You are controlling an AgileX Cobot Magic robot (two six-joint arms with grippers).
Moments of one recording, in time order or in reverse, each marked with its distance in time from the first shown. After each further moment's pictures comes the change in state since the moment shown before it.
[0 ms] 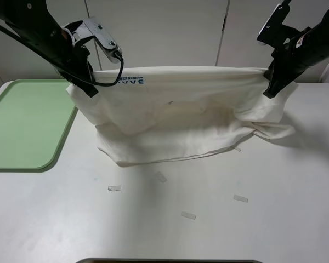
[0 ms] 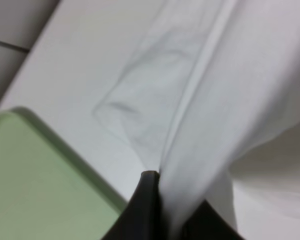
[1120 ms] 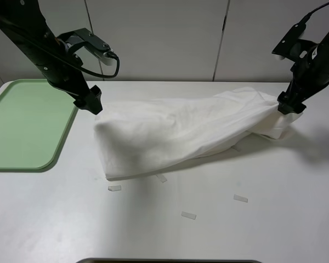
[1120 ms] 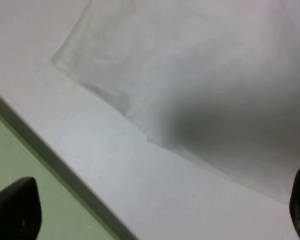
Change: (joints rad) left arm 0.026 0.000 0.010 -0.211 0.154 -0.006; right arm -0.026 -0.007 -0.001 -0.085 0.323 0.180
